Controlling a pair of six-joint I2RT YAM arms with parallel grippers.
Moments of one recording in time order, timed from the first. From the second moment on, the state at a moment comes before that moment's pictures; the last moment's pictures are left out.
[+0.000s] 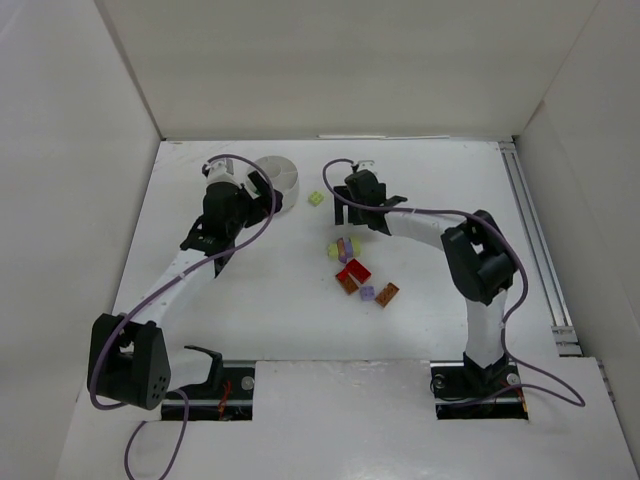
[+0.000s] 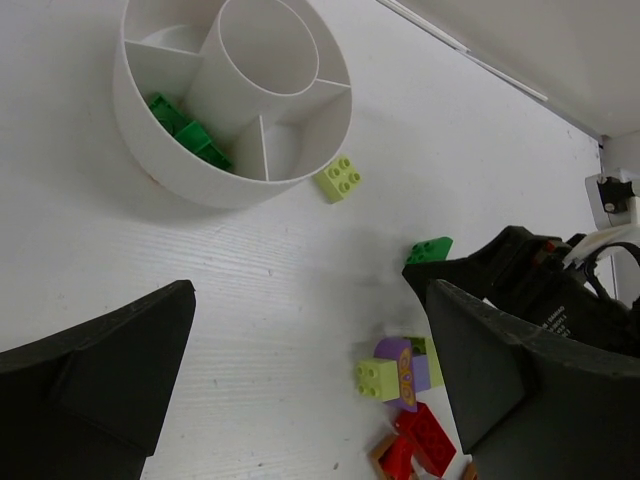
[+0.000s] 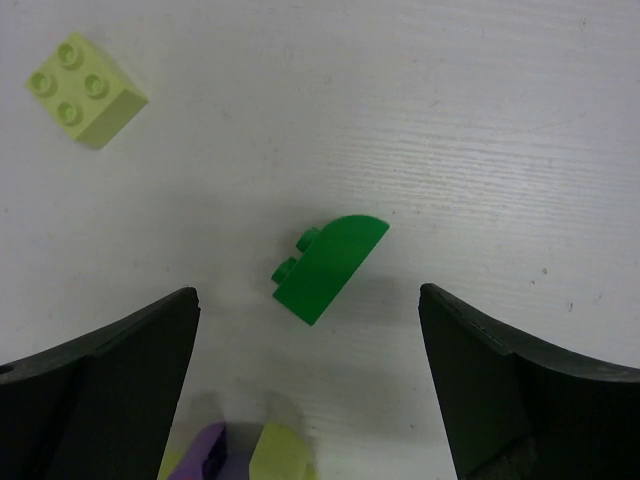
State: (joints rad) left arm -0.28 1.23 0.80 0.05 -0.04 -0.65; right arm 0.60 1.99 1.36 -0.13 0.30 0.37
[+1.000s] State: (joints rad) left arm -0.28 1.24 0.78 0.05 0.30 -0.57; right arm 0.54 1.95 1.22 0.07 -0.10 -0.14
